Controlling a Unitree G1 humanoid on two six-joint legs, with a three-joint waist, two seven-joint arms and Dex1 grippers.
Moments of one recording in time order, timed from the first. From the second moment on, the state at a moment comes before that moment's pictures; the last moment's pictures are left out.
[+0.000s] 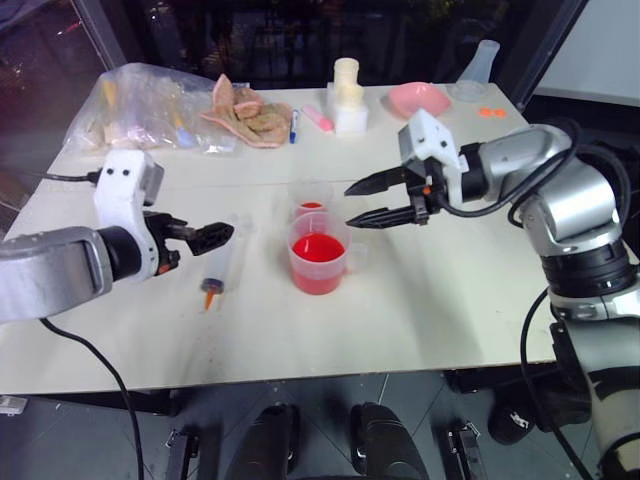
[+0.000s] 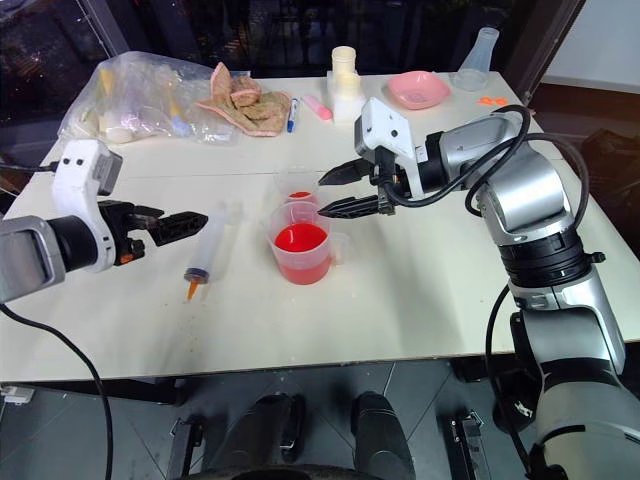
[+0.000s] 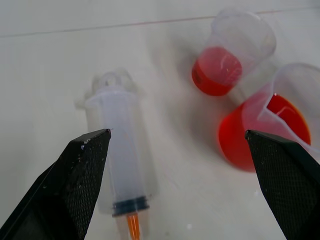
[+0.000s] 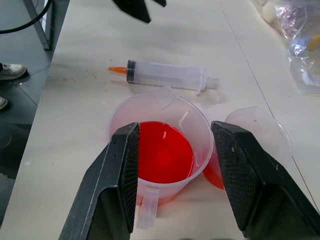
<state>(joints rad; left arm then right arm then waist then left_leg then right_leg) -0.33 1.27 0.17 -0.48 -1.97 0.93 0.51 -0.99 -0.72 0.22 0.00 0.37 0.58 1.32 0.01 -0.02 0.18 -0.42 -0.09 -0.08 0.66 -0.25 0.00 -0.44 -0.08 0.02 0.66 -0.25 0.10</state>
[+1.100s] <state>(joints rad) -0.27 1.28 0.21 -0.50 -1.97 0.90 0.59 -1.00 -0.69 0.22 0.06 0.35 0.54 1.35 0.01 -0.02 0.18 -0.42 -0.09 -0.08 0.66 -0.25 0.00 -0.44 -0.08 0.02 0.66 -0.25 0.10</state>
